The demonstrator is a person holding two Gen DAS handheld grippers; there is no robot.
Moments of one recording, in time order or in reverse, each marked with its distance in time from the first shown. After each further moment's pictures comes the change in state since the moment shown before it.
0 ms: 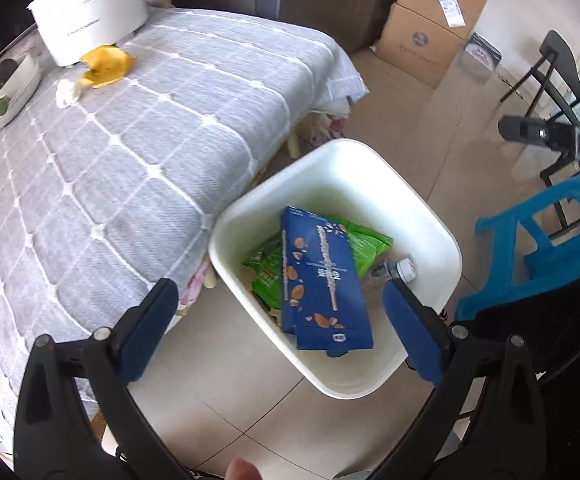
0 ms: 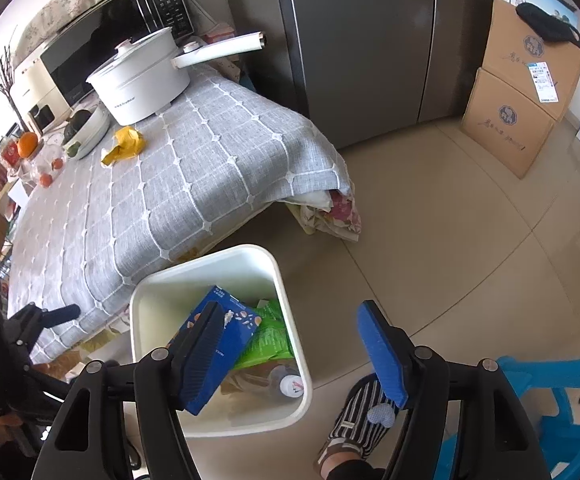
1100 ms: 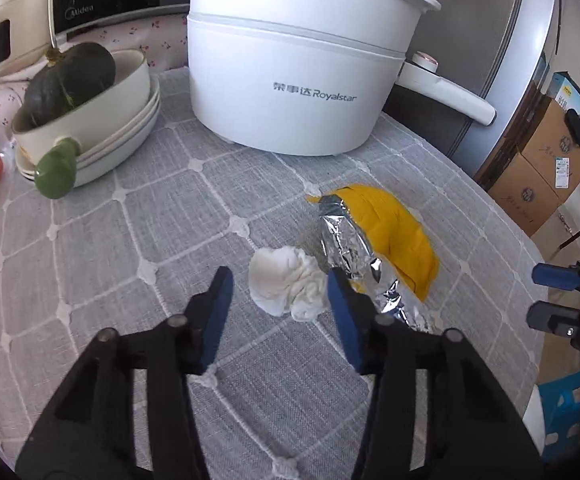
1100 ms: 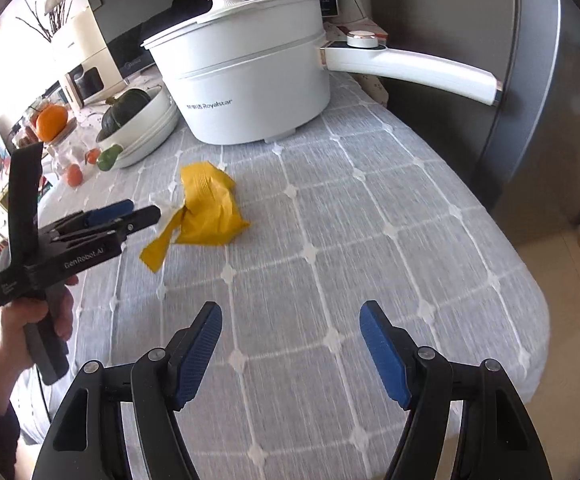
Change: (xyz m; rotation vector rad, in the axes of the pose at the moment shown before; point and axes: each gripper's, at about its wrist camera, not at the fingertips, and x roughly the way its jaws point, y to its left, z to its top) left arm 0.091 0.269 0.160 -0.303 -0.271 0.066; right arm 0.181 0.190 0.191 -0.268 -0.034 0.201
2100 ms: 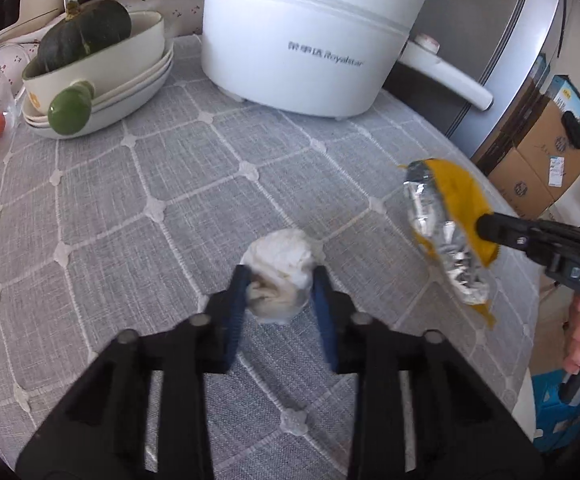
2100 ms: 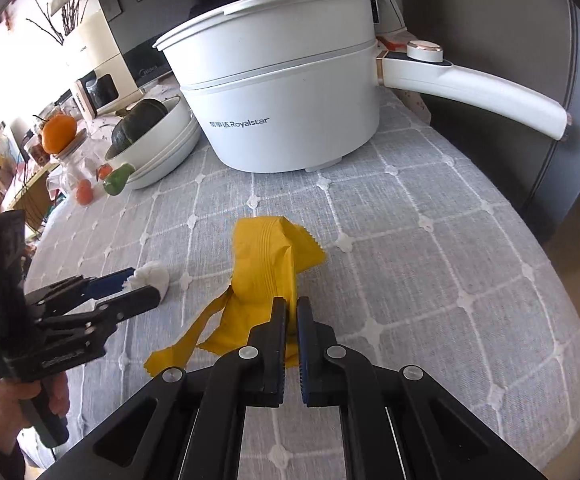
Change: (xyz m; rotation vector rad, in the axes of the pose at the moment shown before) left arm -0.003 0.008 -0.023 -0.026 0.054 -0.001; right arm 0.039 0.028 0.029 -0.033 -0.046 0.059
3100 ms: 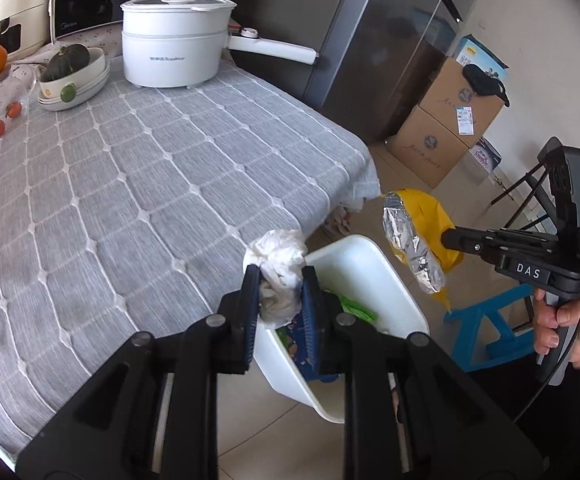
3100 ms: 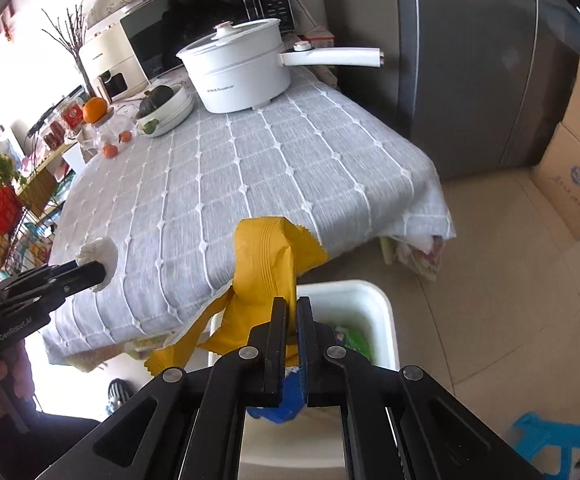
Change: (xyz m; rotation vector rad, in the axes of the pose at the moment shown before) left arm -0.190 -0.153 -0.162 0.094 0.009 -0.155; right arm -0.241 -0.018 -0.200 0.121 0.046 -0.106
